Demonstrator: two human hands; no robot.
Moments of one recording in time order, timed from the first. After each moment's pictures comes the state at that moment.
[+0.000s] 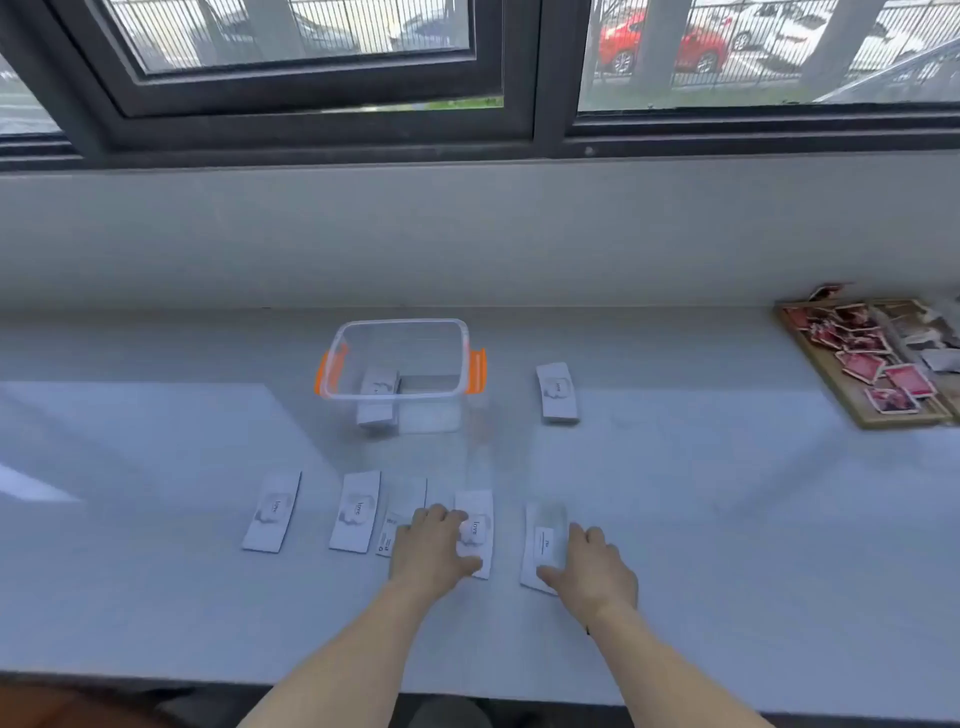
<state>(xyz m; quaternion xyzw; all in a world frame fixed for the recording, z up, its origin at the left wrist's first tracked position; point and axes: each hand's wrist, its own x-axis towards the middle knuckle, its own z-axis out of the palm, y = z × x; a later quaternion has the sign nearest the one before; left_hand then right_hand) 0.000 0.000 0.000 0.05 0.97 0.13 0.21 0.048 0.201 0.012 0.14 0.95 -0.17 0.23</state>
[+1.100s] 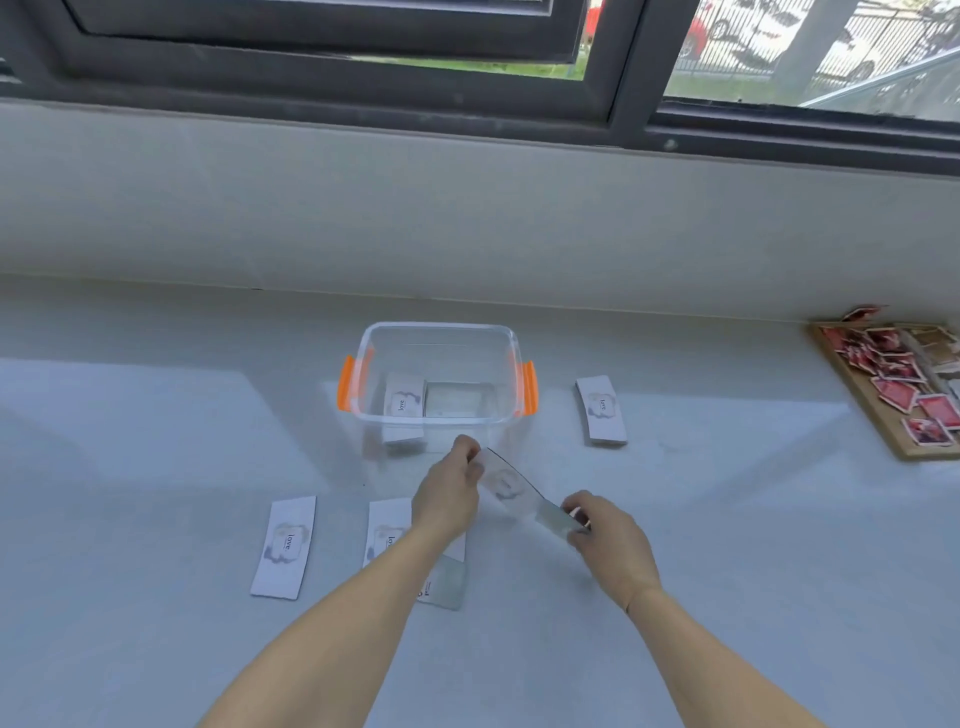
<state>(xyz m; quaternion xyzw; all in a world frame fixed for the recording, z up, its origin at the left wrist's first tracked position) -0.120 -0.046 -0.002 0.01 0.90 0.41 0.16 -0.038 0.157 0.016 0.15 0.93 -0.30 0.16</state>
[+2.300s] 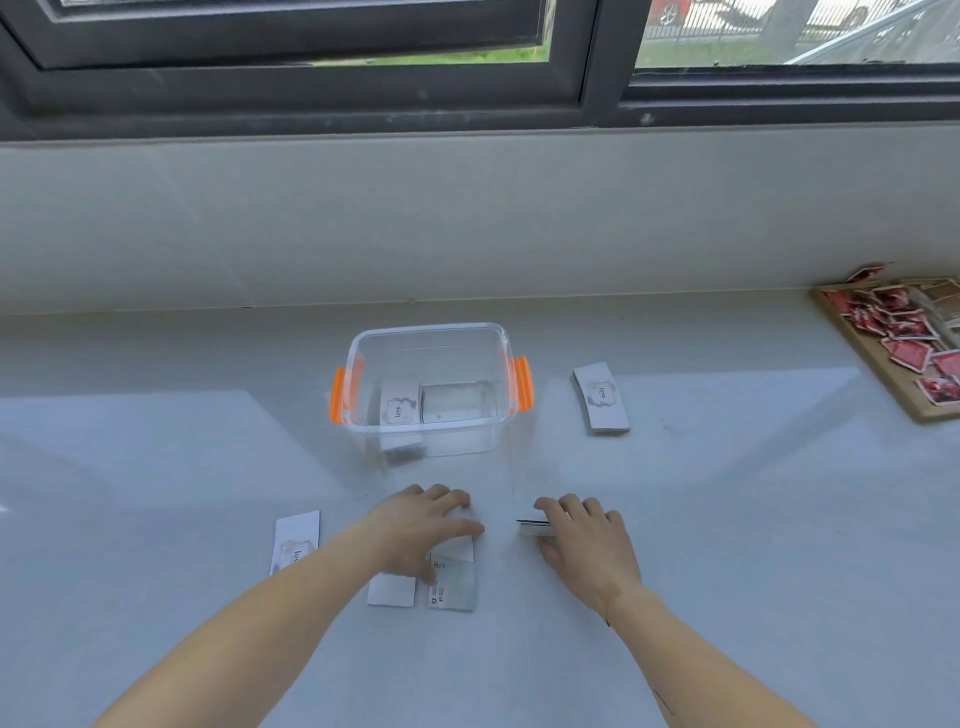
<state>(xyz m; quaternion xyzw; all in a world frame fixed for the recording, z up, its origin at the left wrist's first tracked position) -0.131 -0.109 -0.017 0.48 0.84 -0.09 0.23 -0.036 0.134 -0.012 0.00 0.99 -0.07 0.15</state>
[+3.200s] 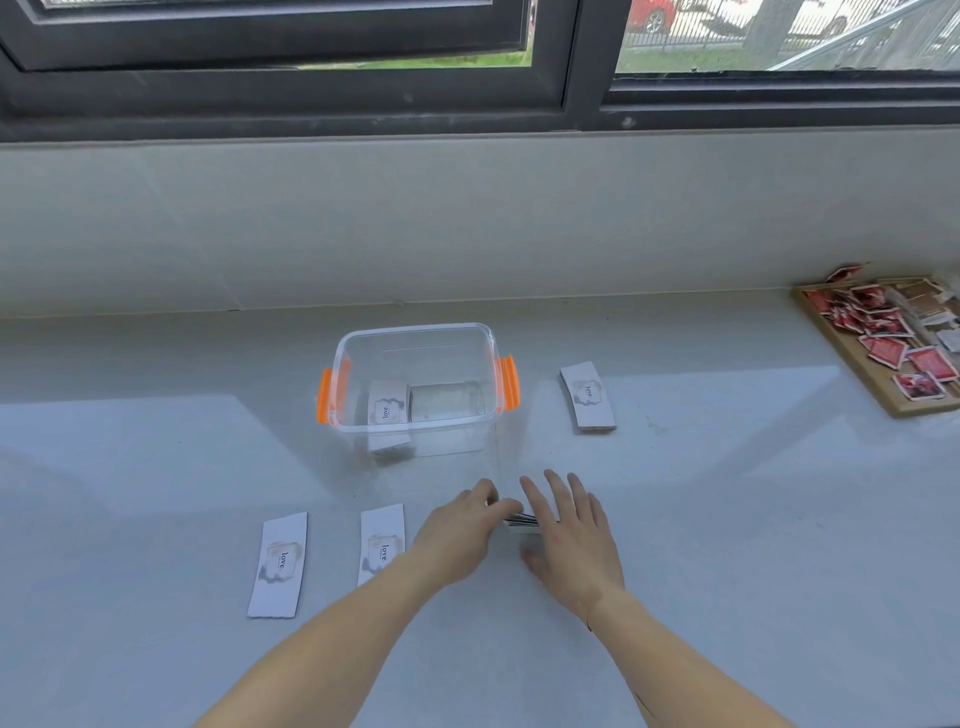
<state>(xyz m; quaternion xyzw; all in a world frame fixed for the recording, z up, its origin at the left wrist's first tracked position) -0.092 -0.041 -0.017 0.31 0.92 0.14 0.19 -0.027 0.132 -0.026 0.00 0.99 -0.07 0.10</state>
